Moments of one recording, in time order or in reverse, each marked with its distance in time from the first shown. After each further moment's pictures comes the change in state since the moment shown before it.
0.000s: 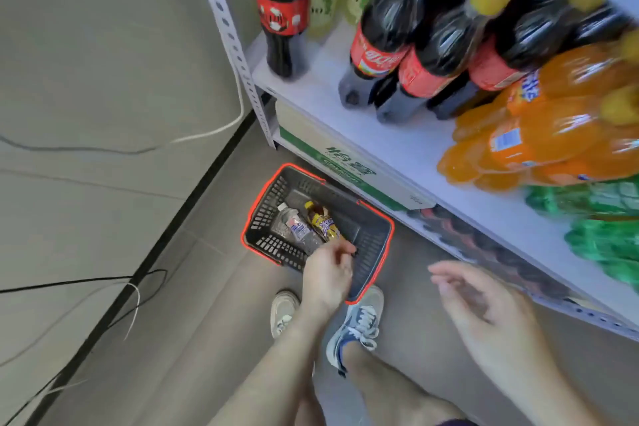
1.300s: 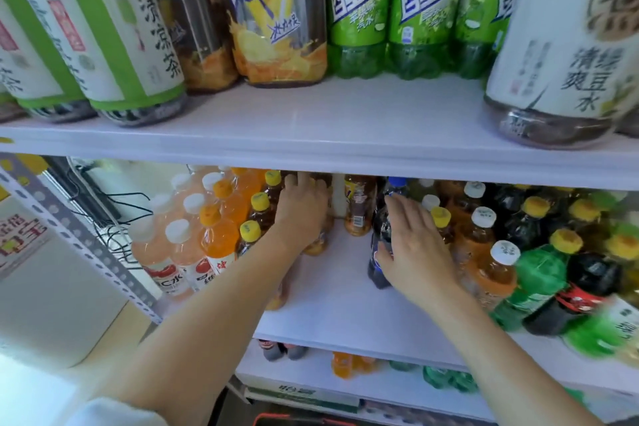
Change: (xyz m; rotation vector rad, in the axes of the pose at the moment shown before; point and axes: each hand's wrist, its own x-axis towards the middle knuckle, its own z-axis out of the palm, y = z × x) left_hand -0.148 0.568 -0.154 1.402 0.574 1.019; right_hand -0.044 -0.183 -0.355 -0.535 0.773 -0.275
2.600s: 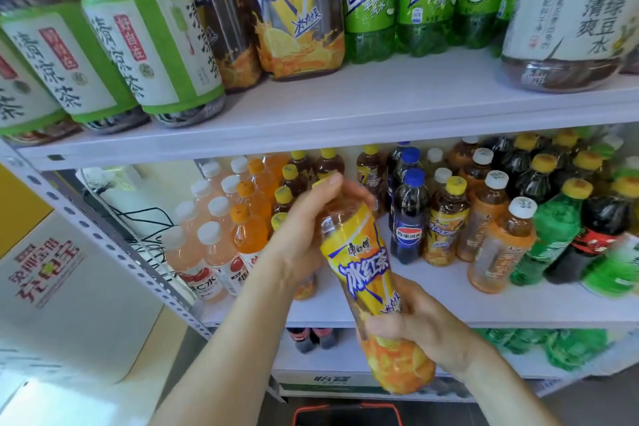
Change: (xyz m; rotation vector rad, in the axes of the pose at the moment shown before) left_hand -0.111 -0.033 -0.068 -2.300 -0.308 0.027; right_hand -0.096 -0.085 -0.021 1.574 -0.539 0.063
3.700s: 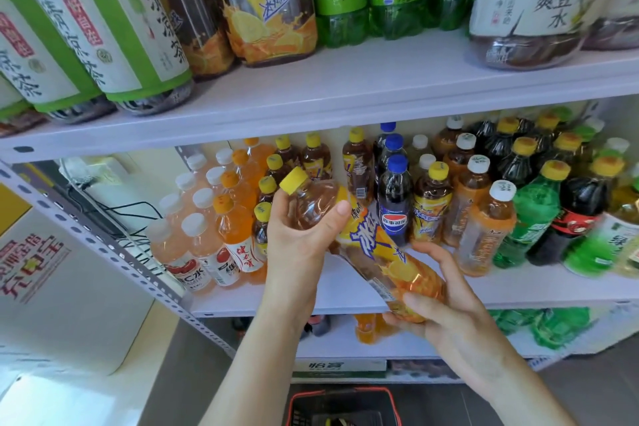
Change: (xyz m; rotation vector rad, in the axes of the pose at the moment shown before) left_hand -0.033 -0.039 0.025 0.141 0.386 0.277; right_hand -0.043 0.017 -0.018 0.460 0.436 -0.018
